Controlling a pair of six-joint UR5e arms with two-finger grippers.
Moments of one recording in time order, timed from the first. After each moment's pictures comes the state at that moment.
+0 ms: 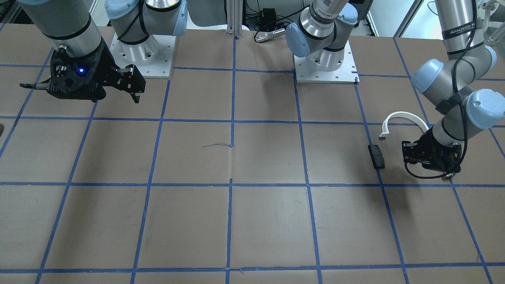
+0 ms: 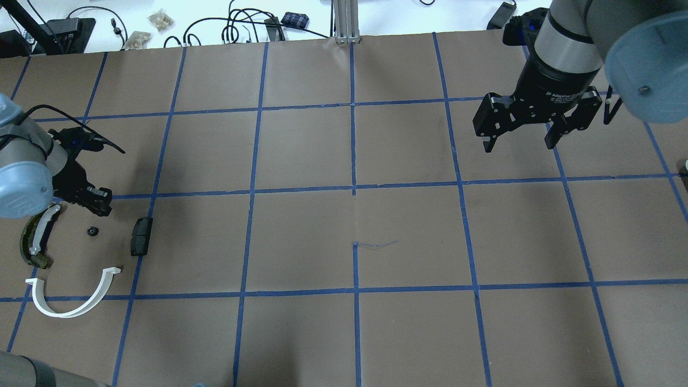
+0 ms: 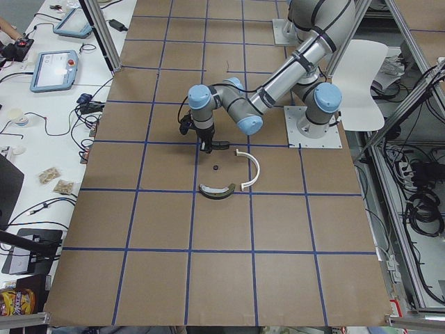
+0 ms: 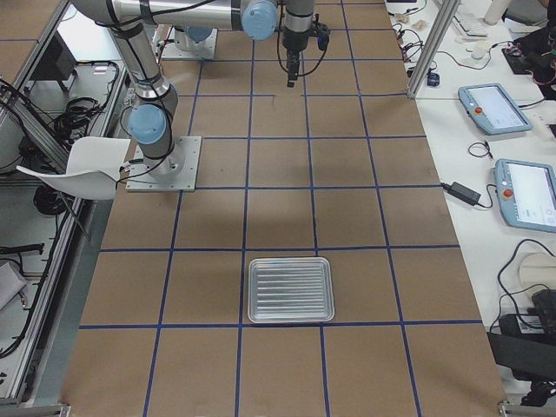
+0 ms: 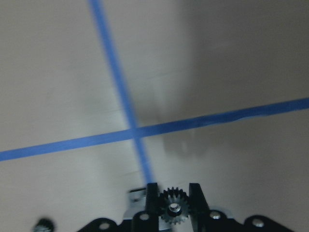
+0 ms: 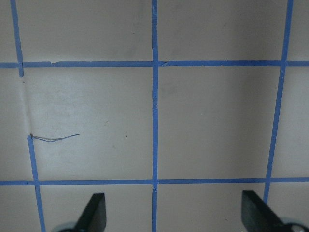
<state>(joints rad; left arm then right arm) -0.98 -1.86 -1.96 -0.94 1.66 0.80 1.55 -1.59 1.64 -1.55 -1.58 -0.03</state>
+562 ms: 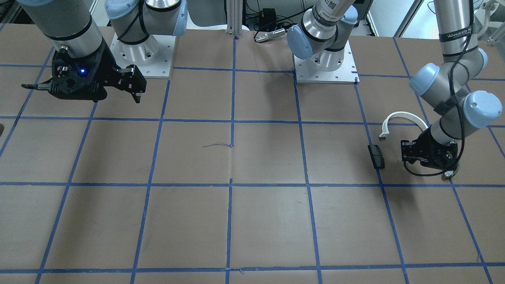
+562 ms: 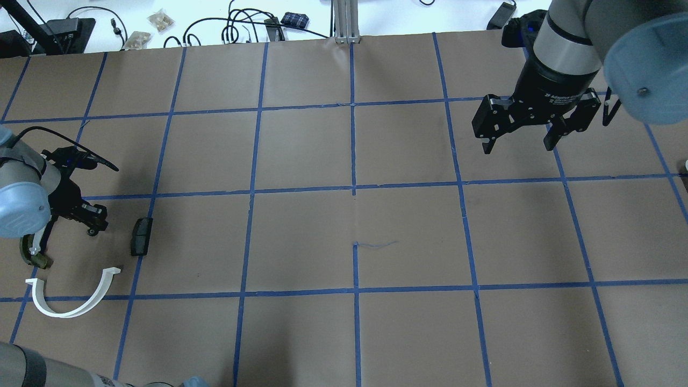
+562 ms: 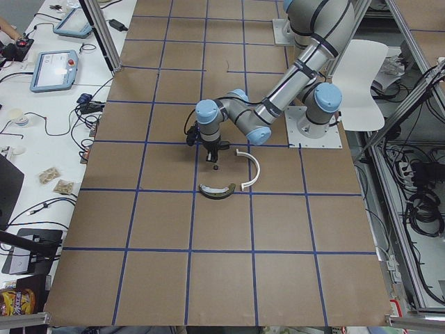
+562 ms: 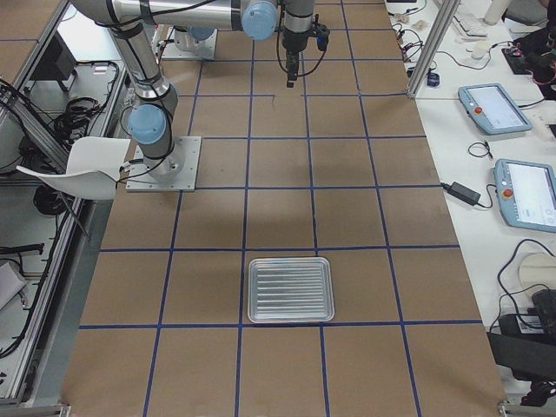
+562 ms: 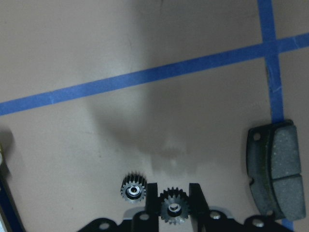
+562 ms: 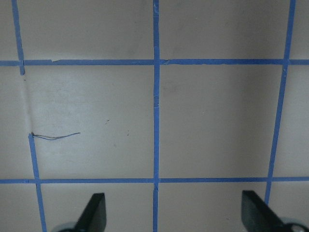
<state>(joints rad) -0.95 -1.88 -2.02 -0.85 1.64 0.83 1.55 -1.59 1.64 -1.54 -1.58 -0.03</state>
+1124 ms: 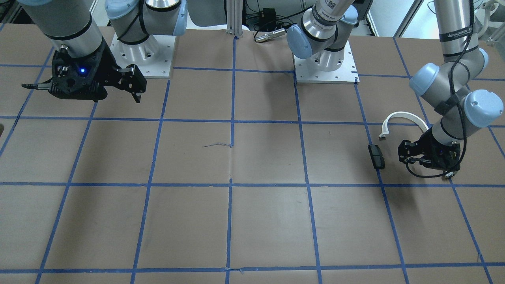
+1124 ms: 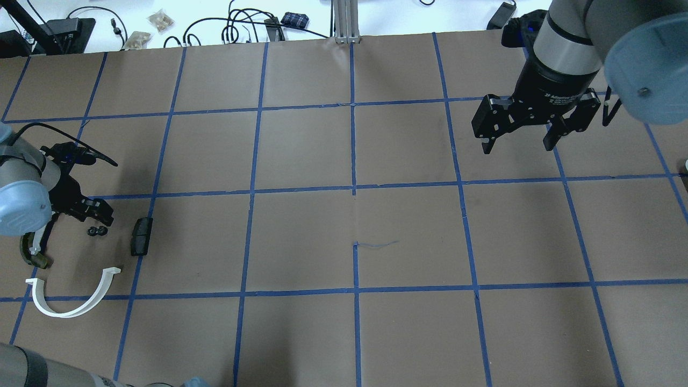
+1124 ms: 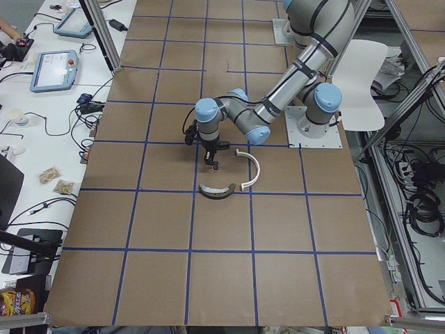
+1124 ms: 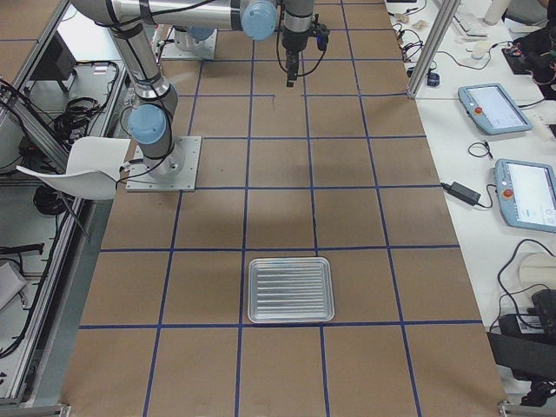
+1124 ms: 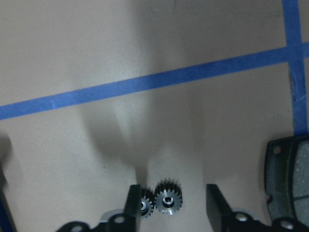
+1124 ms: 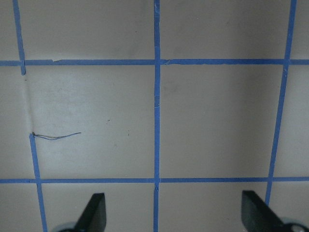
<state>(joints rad) -0.97 -1.85 -2.00 -0.87 1.64 0.79 1.55 -1.59 1.64 -1.54 -1.58 -0.03</state>
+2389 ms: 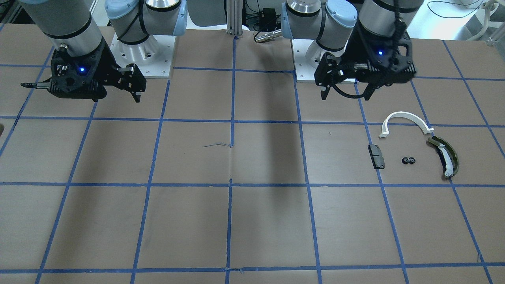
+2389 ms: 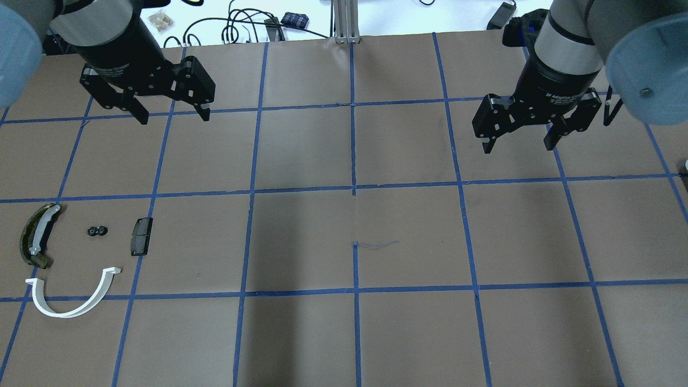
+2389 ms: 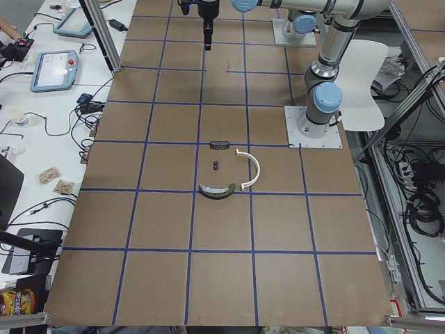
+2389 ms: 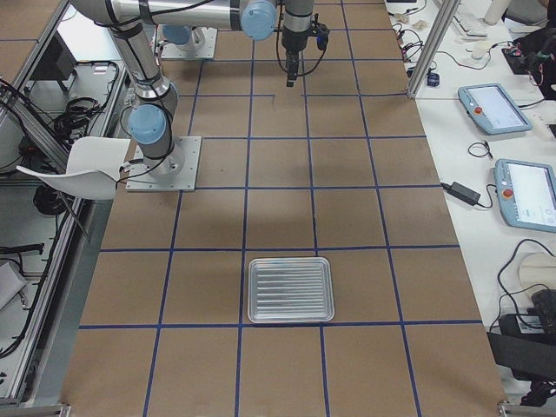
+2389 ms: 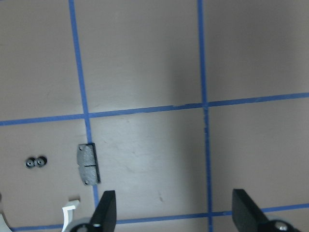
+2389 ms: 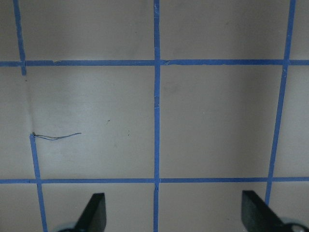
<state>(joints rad) -1.62 -1.57 -1.49 -1.60 1.60 -0.05 1.55 -1.59 1.64 -1.54 -1.58 -0.03</state>
